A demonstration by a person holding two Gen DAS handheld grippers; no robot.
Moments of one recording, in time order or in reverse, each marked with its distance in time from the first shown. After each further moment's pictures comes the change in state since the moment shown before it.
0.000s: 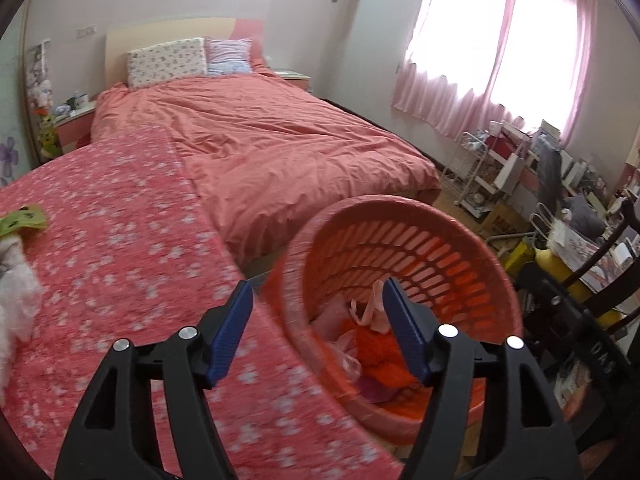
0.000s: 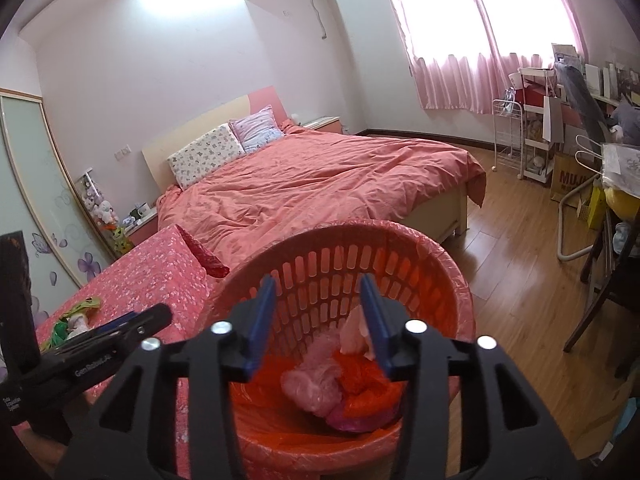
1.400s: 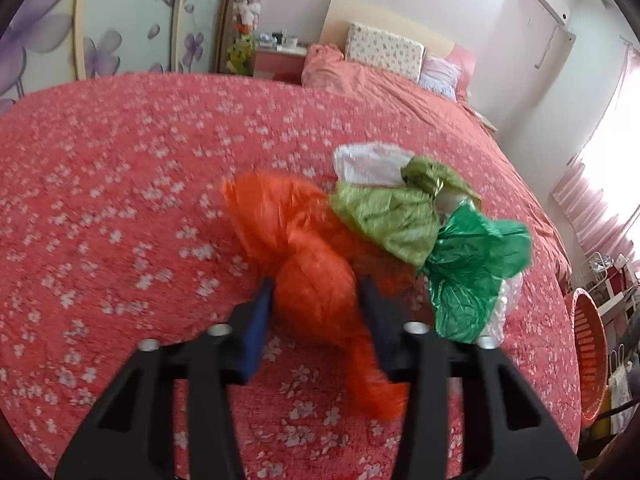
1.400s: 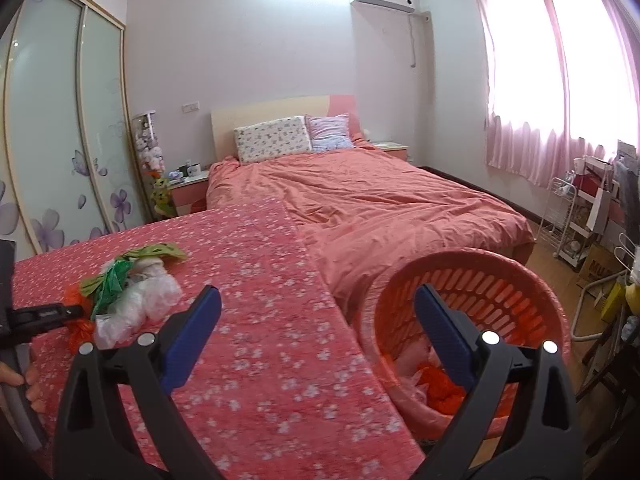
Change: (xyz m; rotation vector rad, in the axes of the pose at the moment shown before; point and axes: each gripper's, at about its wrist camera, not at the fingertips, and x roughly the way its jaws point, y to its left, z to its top) left arm -0.117 0.294 -0.072 -0.524 0.002 0.397; right arm -0.032 0.188 -0.046 -0.324 -0.045 0.105
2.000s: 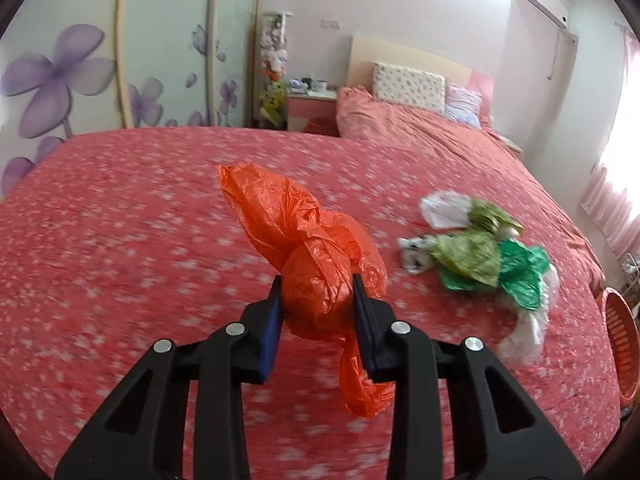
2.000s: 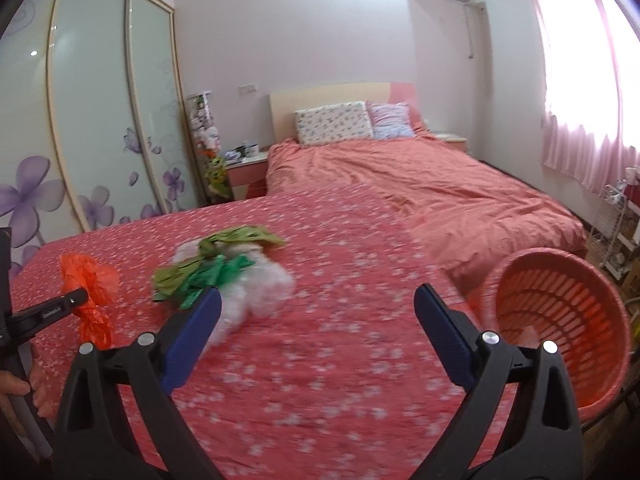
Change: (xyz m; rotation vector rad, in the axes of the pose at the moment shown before) left arm -0.069 0.067 0.000 0.055 -0.183 0.155; right arm 0.020 0.106 0.000 -0.062 0.070 0.201
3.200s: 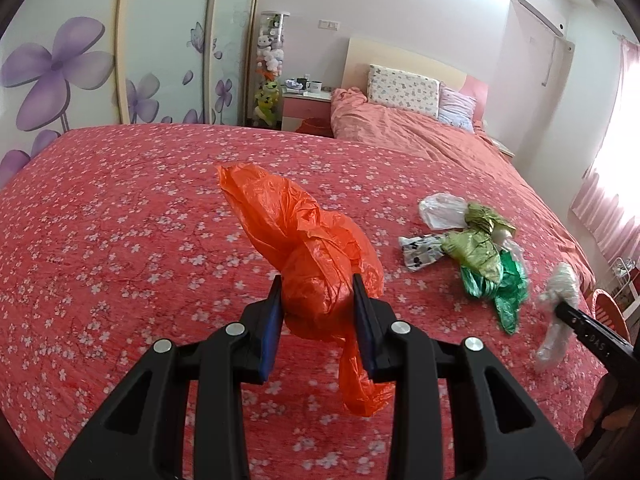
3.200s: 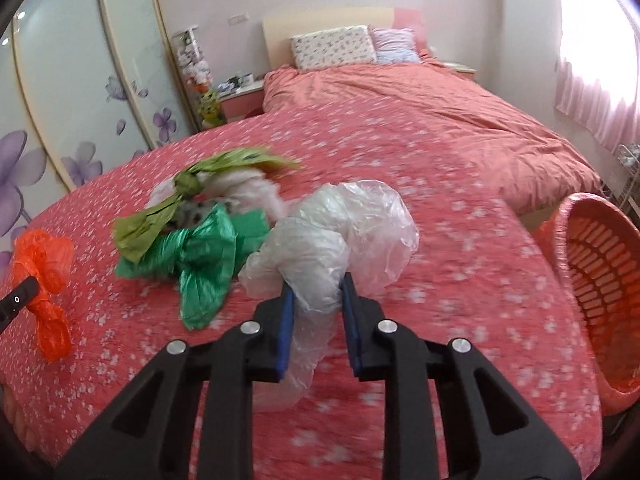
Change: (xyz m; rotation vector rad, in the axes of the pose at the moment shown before) left arm -0.005 0.003 -0.004 -0.007 0.005 -0.051; right arm 0.085 0.008 -0.016 0.043 0.265 -0.021
